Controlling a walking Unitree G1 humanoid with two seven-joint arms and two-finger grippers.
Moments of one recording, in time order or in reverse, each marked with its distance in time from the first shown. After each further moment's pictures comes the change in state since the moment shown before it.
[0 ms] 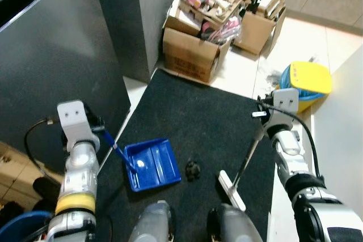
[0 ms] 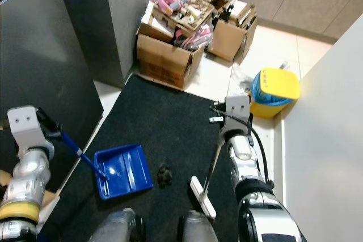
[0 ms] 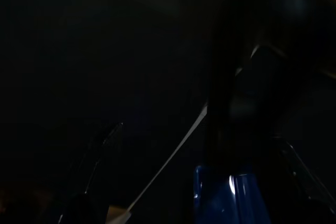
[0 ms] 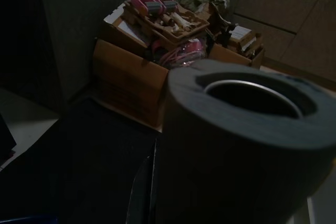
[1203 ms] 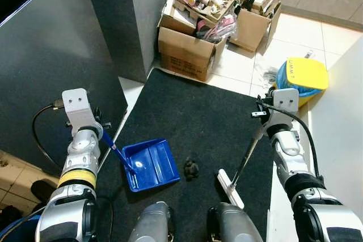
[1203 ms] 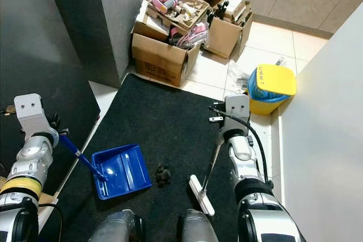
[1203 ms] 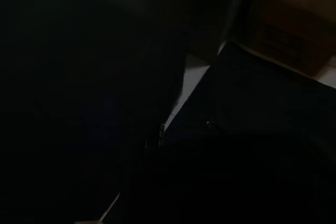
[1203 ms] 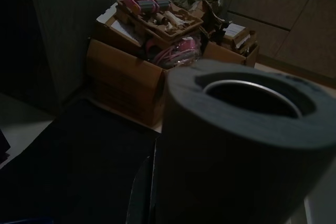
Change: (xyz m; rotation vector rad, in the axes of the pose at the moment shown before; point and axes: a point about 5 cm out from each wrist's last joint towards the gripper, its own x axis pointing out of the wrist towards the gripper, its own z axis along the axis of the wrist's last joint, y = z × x) left arm 0.017 -0.009 0.002 -0.011 0.015 -0.115; right arm 0.000 0.001 0.001 0.004 -0.008 -0.007
